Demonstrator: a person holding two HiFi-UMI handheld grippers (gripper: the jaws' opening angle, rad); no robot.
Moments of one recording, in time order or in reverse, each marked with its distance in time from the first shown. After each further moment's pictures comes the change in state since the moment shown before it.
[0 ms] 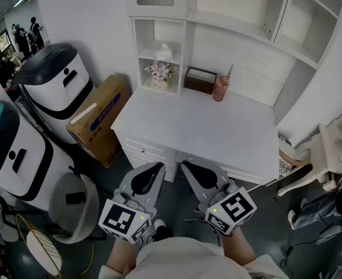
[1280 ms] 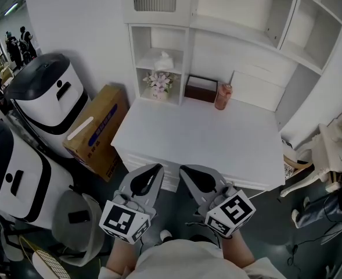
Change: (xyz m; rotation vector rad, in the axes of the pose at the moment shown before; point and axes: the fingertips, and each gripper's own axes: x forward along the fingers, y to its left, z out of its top) left arm 0.039 0.084 -0.005 0.010 0.008 -0.056; right arm 0.079 -0.024 -0.002 0.034 -0.018 -0.032
